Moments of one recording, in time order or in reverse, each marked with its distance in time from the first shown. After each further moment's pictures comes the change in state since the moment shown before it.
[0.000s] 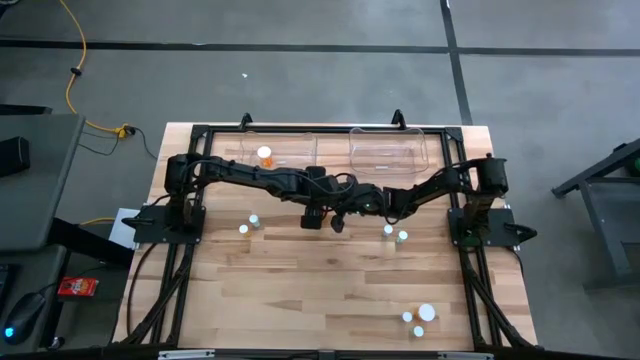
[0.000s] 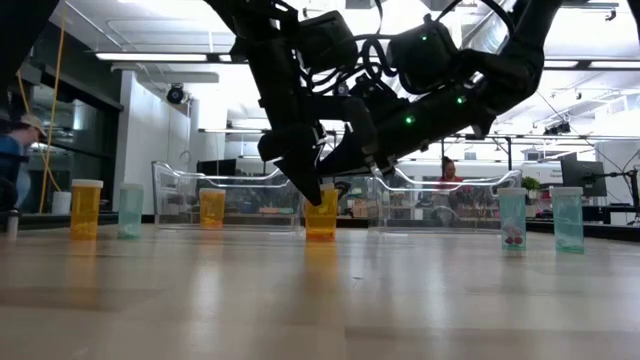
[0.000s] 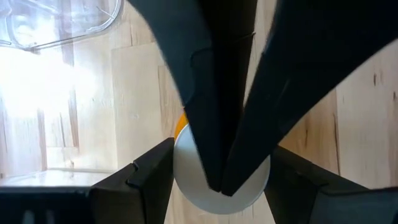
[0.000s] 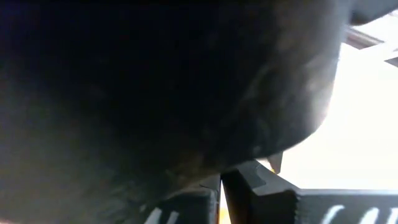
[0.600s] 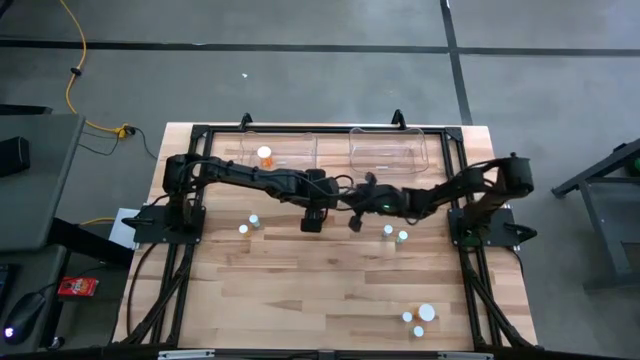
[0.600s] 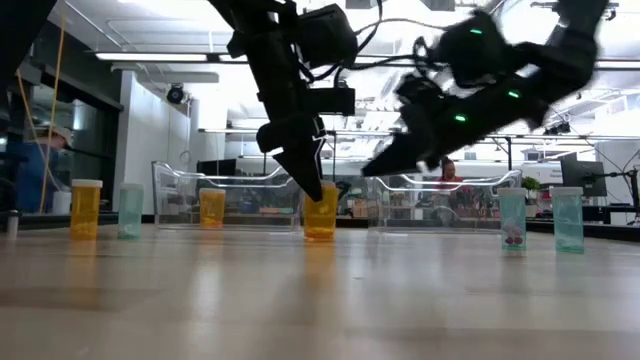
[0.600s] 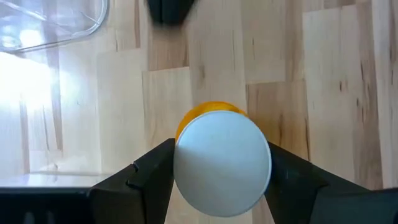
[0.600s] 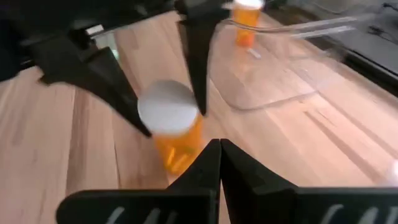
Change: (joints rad) left arm -0.002 -0.007 0.002 -0.017 0.022 -0.028; right arm 0.022 -0.240 -0.215 0.019 0.088 -0.057
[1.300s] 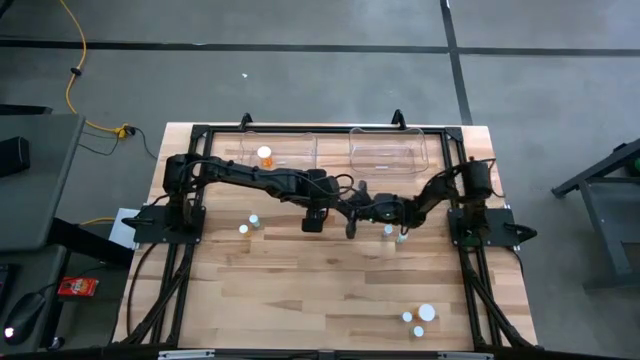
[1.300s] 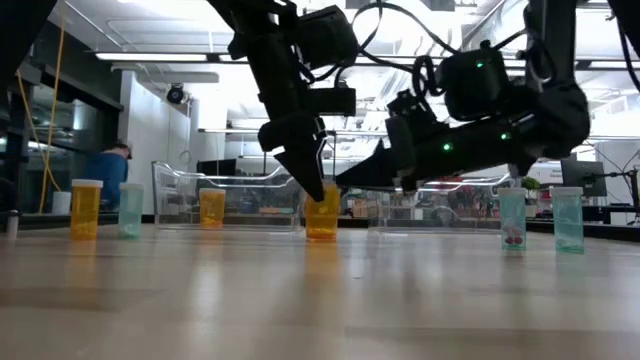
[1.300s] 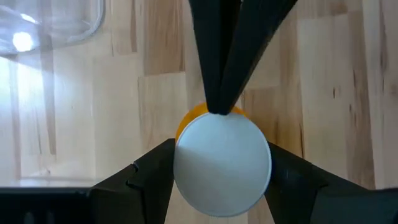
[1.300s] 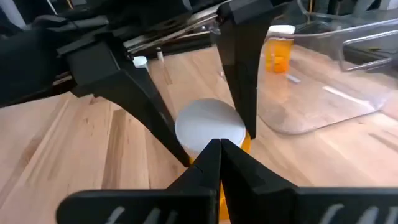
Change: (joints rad) left arm 0.001 0.002 -0.002 0.014 0.027 -0.004; right arm 0.016 0.338 0.010 0.549 -0.081 0.032
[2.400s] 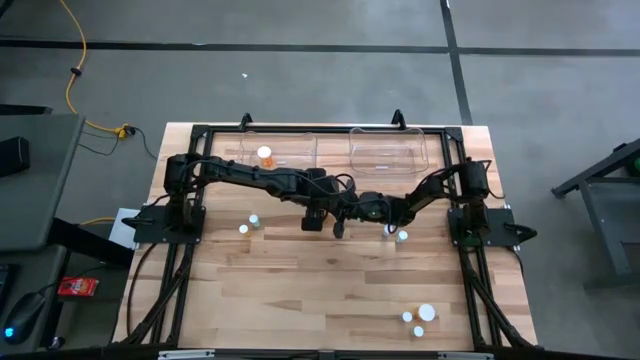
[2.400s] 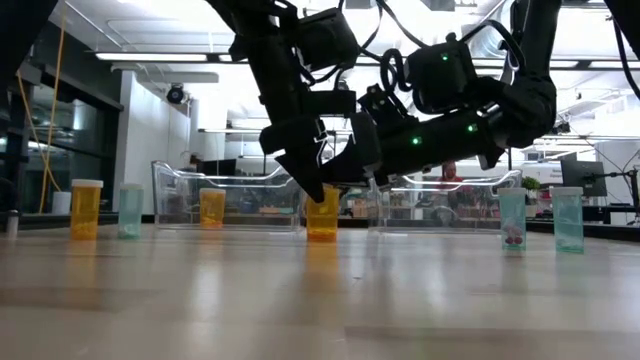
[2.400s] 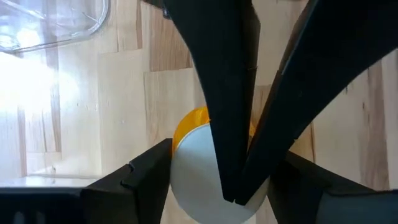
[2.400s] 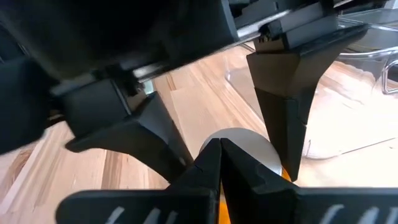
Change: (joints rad) left arm 0.001 0.003 0.000 0.004 -0.007 0.007; right arm -0.007 0.033 0.139 -0.198 0.003 -0.017
